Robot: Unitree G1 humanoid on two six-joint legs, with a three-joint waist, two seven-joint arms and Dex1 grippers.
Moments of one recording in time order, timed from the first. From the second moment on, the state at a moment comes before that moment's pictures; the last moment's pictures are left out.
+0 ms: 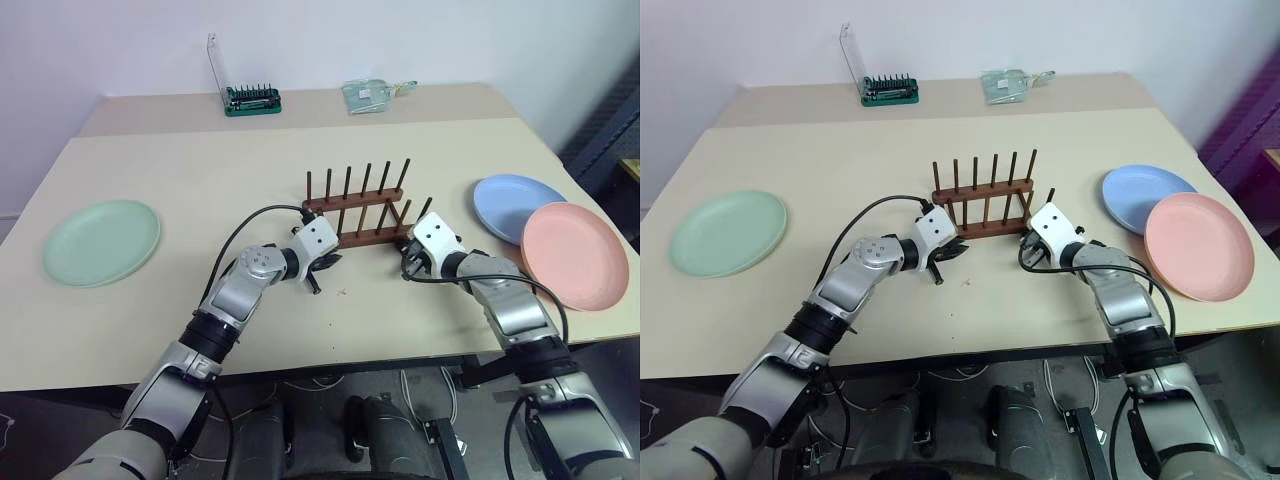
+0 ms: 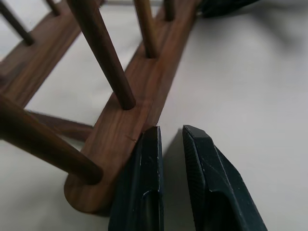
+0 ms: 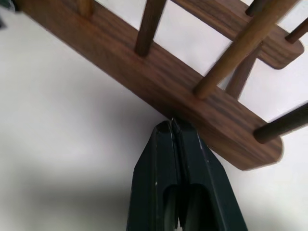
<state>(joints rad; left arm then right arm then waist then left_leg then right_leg) -0.66 0.27 -0.36 0.35 0.03 0.33 -0.63 -0.49 -0.51 0.15 0.27 -0.02 0.29 0.57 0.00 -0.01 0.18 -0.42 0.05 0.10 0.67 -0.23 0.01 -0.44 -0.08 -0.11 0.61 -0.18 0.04</state>
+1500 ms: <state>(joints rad) -0.45 0.25 -0.41 -0.01 -0.23 0.32 -0.98 0.02 -0.77 -0.31 -0.21 0.02 0.62 0.47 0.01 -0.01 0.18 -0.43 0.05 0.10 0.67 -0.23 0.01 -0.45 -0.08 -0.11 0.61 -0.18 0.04</state>
